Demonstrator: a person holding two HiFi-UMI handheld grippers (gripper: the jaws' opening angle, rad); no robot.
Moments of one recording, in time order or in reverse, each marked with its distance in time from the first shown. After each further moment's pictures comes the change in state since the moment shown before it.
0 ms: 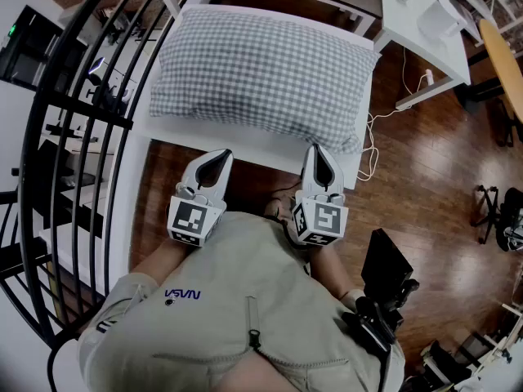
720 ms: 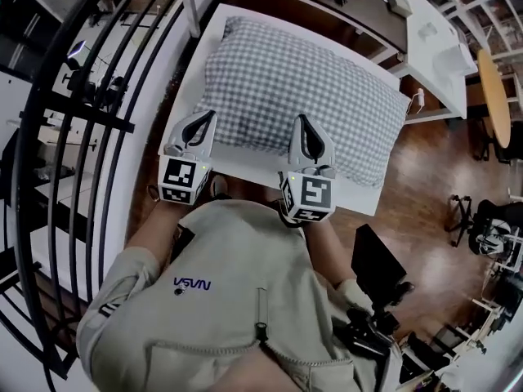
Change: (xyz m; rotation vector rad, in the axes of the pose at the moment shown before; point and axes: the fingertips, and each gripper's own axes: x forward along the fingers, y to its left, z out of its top) left arm 0.022 0.292 -0.031 -0.056 -0.026 0.073; right arm 0.195 0.196 0.060 -0.218 -0.001 0.062
